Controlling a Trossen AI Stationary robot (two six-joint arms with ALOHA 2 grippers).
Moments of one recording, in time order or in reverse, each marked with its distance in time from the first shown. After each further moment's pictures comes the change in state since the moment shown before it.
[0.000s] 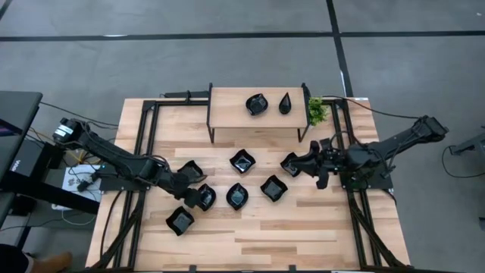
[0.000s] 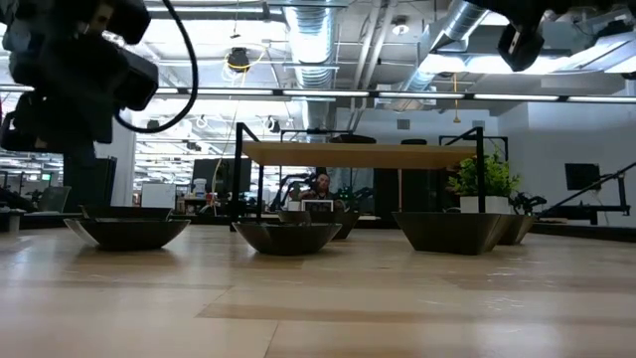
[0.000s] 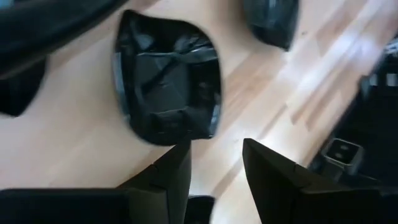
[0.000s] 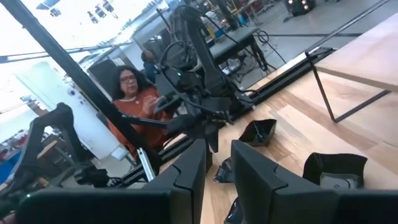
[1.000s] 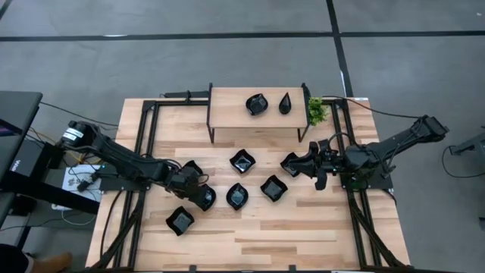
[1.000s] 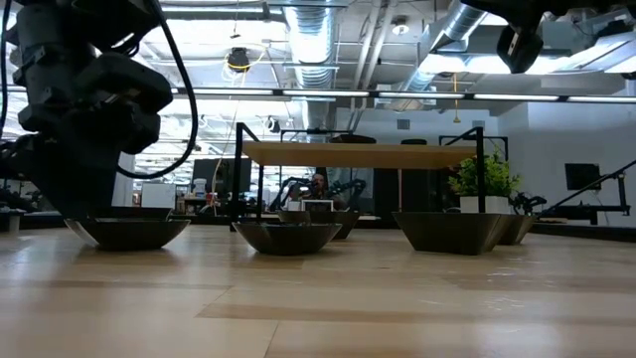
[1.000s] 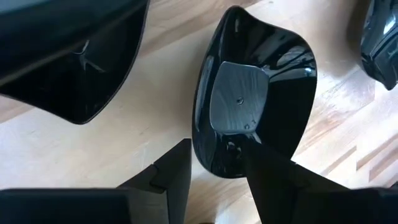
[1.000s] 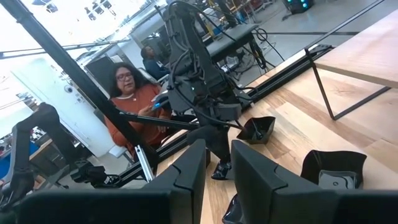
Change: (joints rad) left arm 0.058 0.177 0.000 -0.020 0.021 -0.132; right arm 0.000 0.020 0.000 0.006 0.004 0.001
